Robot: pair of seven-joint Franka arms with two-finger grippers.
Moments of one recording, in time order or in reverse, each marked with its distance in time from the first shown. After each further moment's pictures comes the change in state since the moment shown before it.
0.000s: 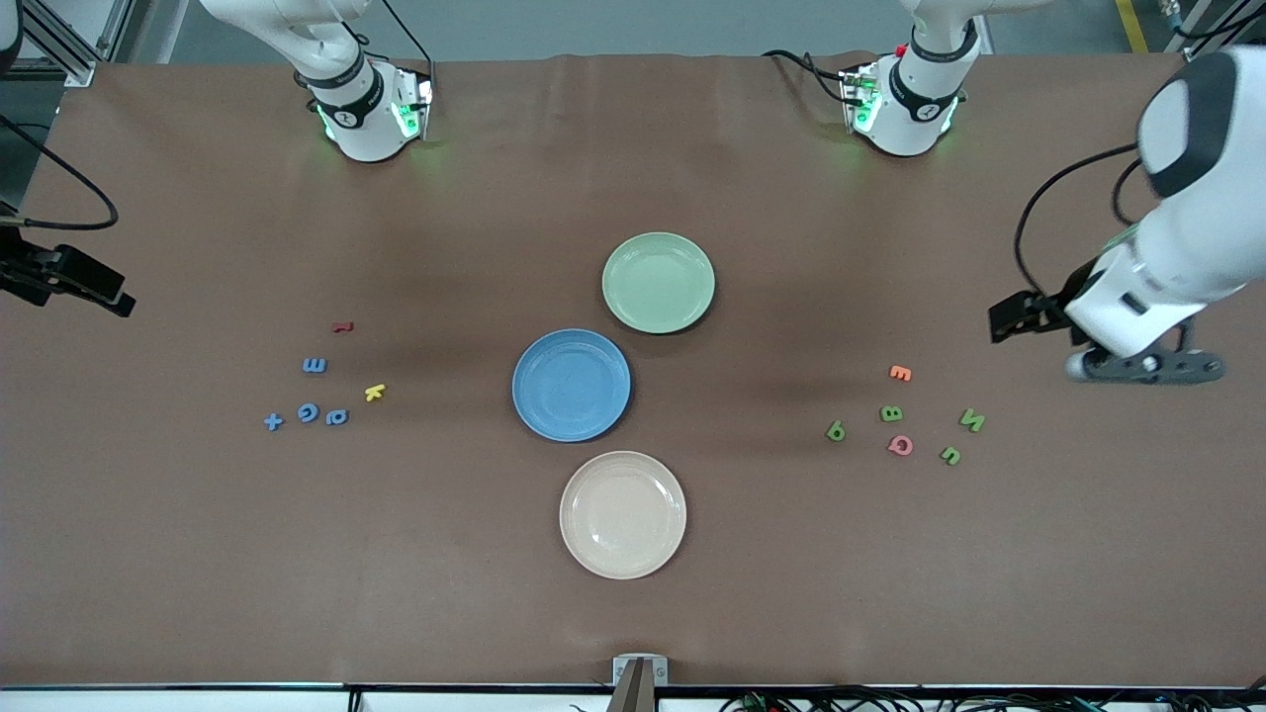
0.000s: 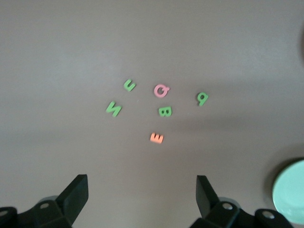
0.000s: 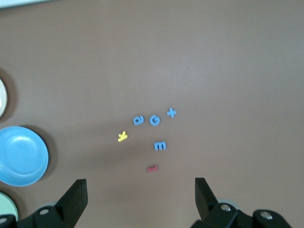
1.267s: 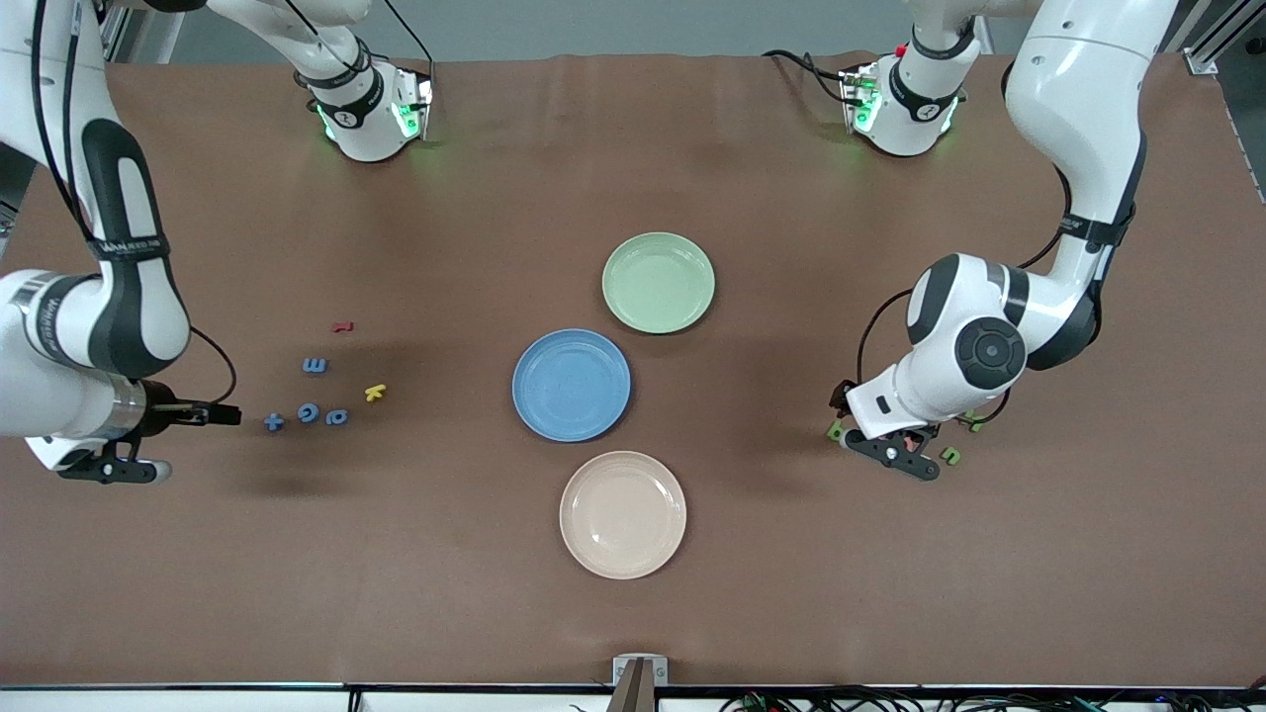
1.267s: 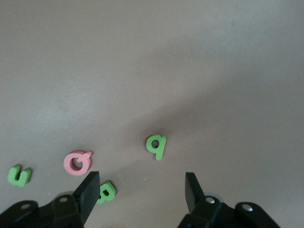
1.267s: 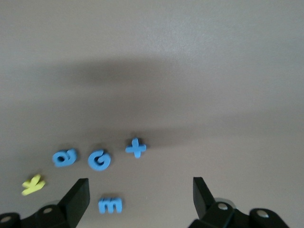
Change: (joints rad) left arm -0.156 0.384 -0.003 -0.052 0.052 0.434 0.238; right arm -0.123 0.472 0.003 -0.158 -0.002 0.458 -0.205
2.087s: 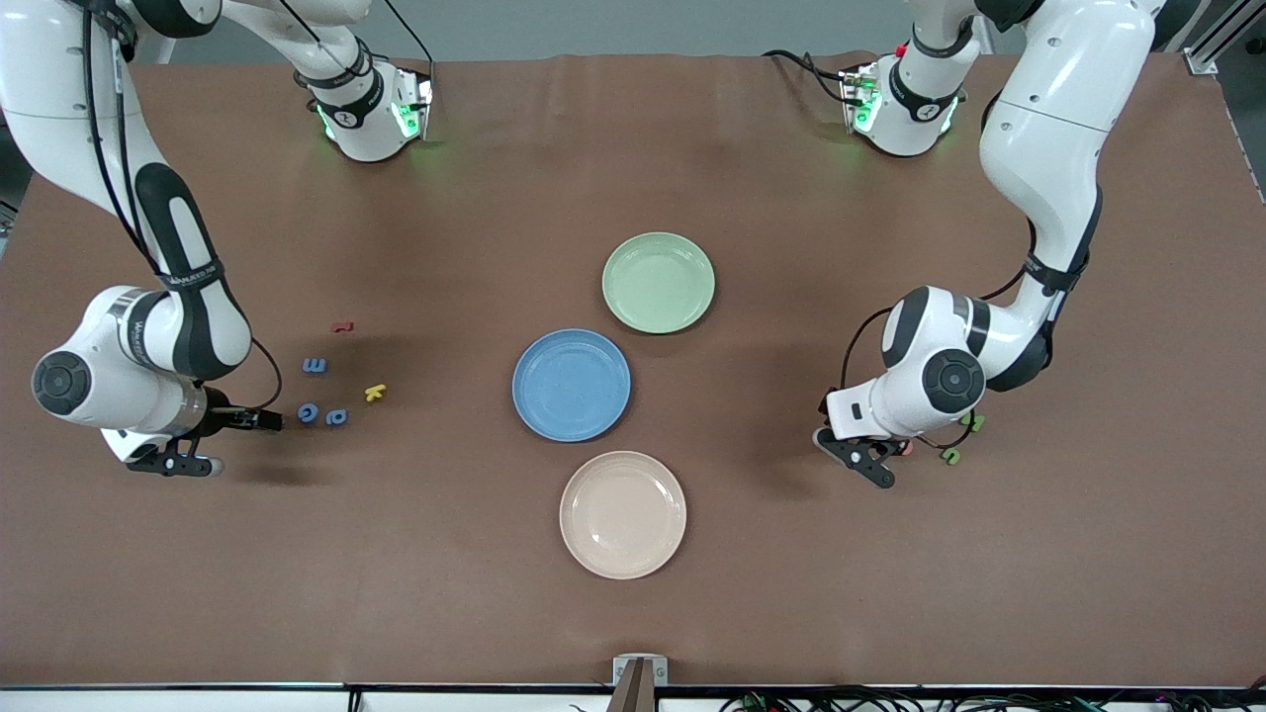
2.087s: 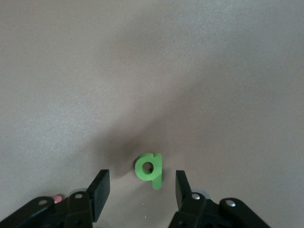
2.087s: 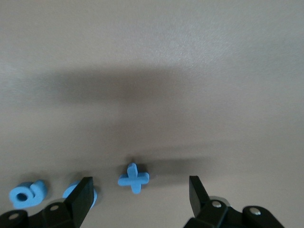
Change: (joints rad) left arm -0.006 0.121 0.002 -0.005 0.002 0.120 0.179; right arm 0.000 0.064 0.002 -0.157 0.040 0.273 0.000
